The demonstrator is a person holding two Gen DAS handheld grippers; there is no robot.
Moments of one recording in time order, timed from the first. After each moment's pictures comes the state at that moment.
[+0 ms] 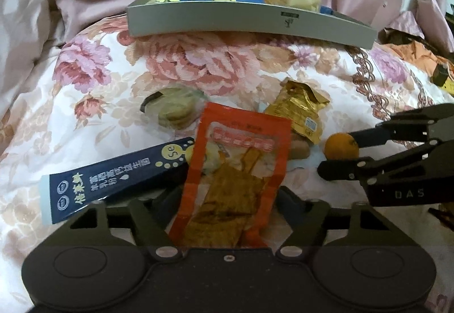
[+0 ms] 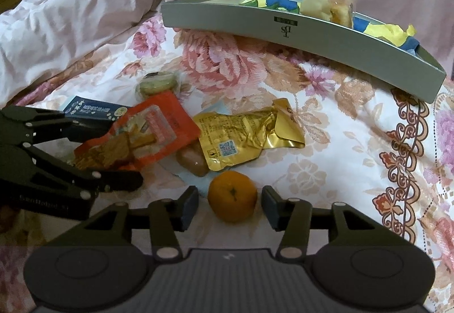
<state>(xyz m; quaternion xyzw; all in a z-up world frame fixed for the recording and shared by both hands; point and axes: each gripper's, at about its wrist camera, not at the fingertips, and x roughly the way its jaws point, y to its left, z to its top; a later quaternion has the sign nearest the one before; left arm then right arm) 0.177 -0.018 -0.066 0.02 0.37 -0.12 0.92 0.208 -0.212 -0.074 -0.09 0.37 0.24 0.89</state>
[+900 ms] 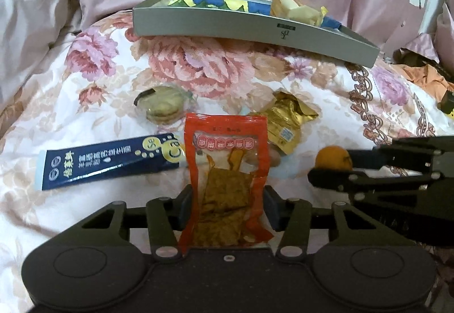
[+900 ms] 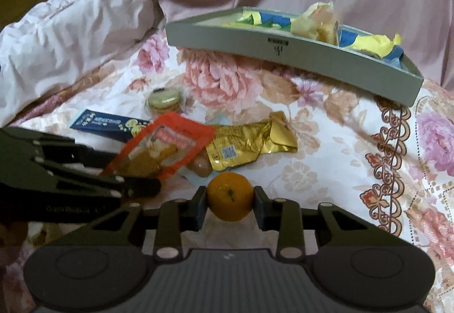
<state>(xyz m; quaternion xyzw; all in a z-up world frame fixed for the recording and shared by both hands) 0.161 -0.048 -0.053 -0.03 0.38 -0.07 0.92 0.182 -0.223 -0.057 -0.08 0.34 0.24 0.91</state>
